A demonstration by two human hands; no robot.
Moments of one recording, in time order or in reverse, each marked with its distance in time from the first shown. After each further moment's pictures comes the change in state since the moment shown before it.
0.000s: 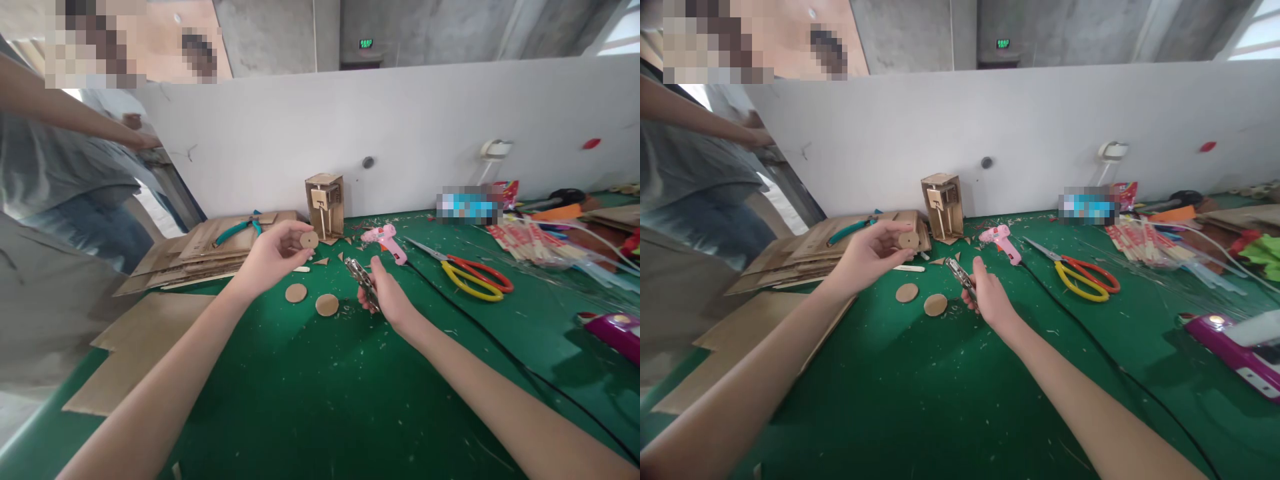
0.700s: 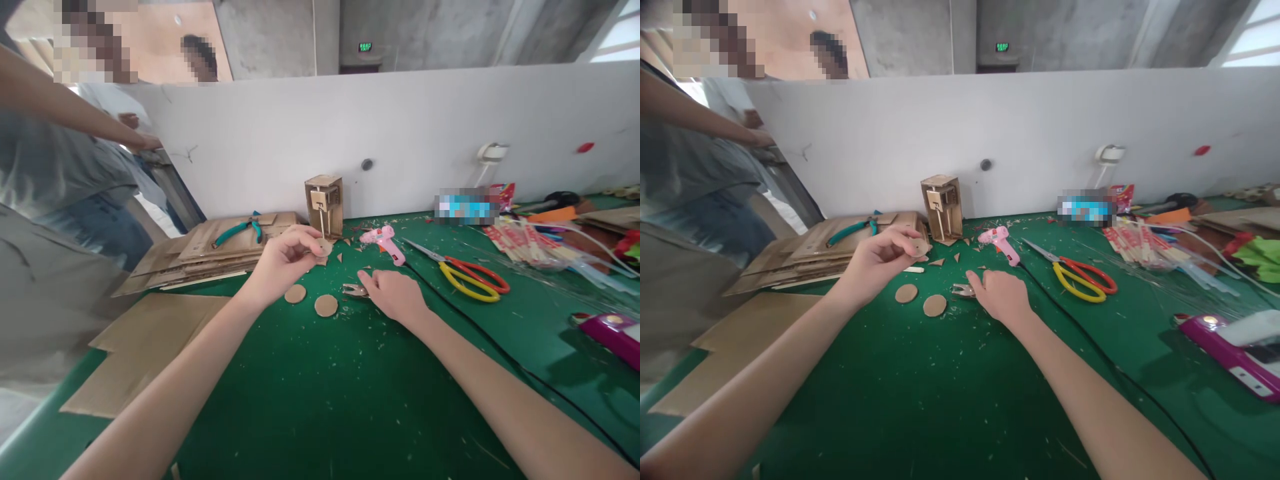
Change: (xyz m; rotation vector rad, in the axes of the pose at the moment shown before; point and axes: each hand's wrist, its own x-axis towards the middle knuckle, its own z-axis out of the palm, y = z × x) left_hand -0.004 0.007 0.018 -0.225 -0.012 0.039; right_hand 0.016 0.010 -0.027 -1.013 0.181 -0.270
